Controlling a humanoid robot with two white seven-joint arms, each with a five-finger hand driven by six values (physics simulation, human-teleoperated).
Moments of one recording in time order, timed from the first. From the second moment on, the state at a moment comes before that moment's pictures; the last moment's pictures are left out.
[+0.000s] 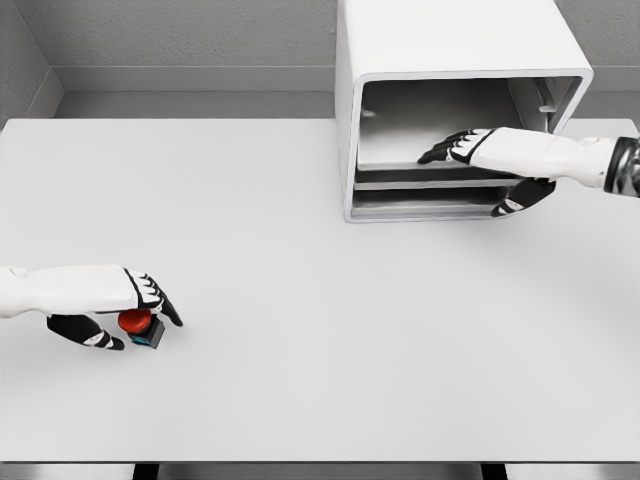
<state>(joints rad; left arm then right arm) -0.71 1.24 -1.12 -1.69 0.01 -0.61 -0.41 -0.85 -0.89 0.85 -1.34 0.09 -0.61 0.50</state>
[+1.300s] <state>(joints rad) -0.77 1.18 -1.05 -1.69 0.01 -0.61 -0.41 -0.75 -1.07 0.85 -1.57 0.08 -0.61 0.48</state>
